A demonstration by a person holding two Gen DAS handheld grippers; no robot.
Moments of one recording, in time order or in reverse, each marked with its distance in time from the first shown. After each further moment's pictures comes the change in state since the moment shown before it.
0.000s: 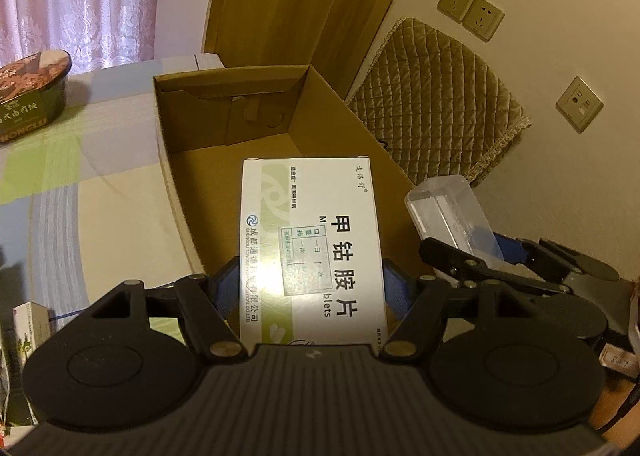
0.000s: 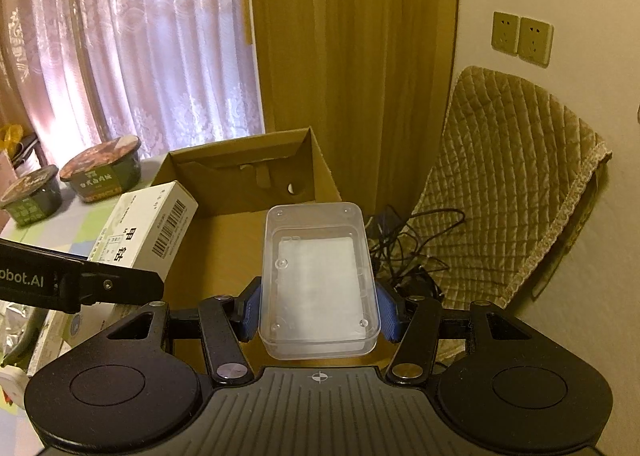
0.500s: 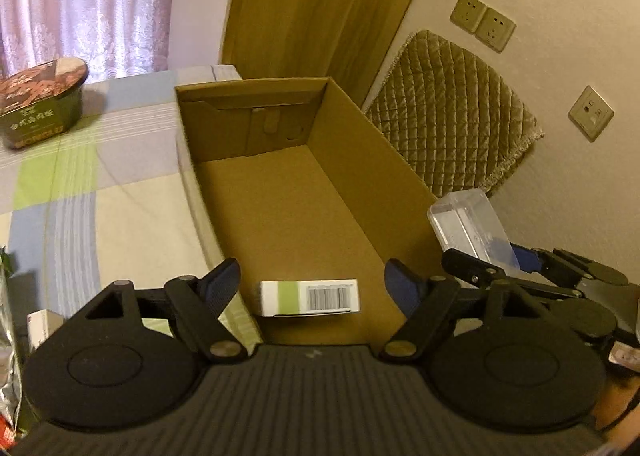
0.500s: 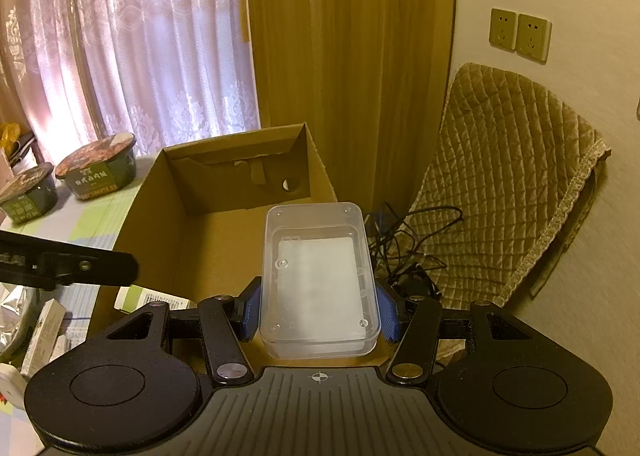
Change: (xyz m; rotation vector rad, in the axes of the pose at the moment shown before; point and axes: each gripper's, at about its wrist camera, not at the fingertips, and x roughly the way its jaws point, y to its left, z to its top) left arm -0.008 0.016 -0.004 -0.007 -0.043 0.045; right arm 0.006 -0.003 -0.002 -0.002 0.008 -0.008
